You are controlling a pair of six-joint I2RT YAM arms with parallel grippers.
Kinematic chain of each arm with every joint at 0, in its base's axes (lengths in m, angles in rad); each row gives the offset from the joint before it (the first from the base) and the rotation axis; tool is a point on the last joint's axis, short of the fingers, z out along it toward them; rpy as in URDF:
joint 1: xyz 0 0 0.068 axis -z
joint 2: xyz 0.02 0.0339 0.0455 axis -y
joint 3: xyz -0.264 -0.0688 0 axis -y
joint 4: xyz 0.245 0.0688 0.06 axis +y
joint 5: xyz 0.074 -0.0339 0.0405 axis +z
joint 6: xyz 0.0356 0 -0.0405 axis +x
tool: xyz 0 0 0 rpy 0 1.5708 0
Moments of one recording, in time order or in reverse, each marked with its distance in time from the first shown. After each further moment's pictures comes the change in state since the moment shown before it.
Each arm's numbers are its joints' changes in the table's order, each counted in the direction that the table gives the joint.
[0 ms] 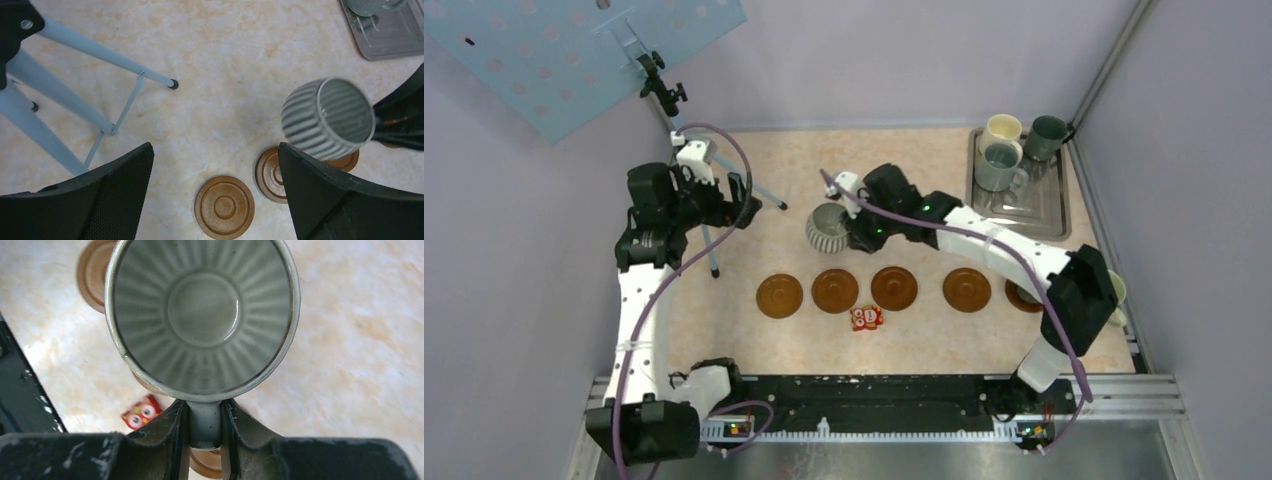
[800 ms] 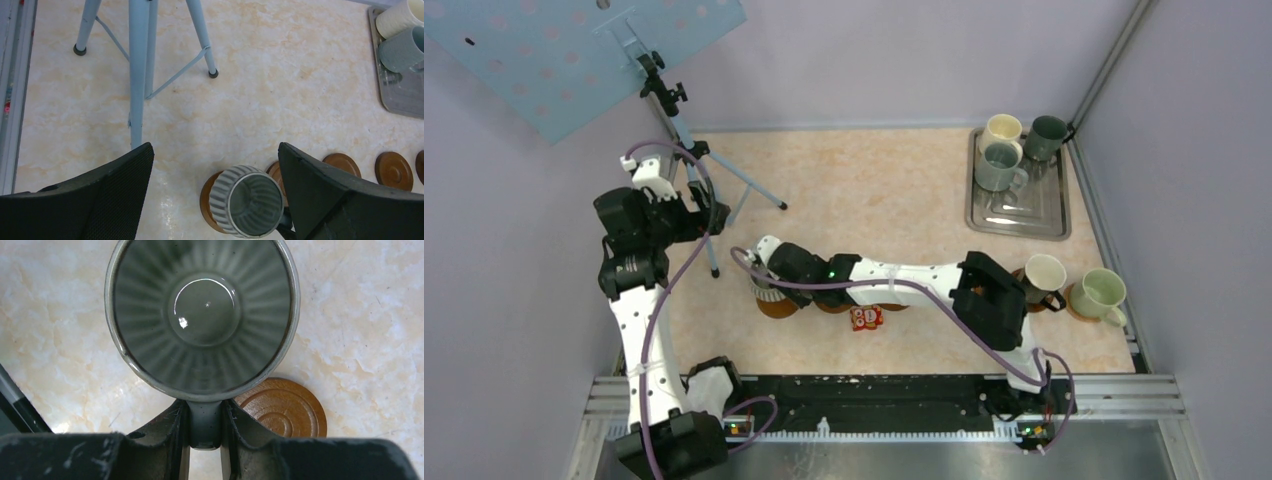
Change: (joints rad) left arm -0.261 0.125 -0.101 0.001 -0.008 -0.145; right arm -0.454 -0.391 0.185 -0.164 -0.405 0.261
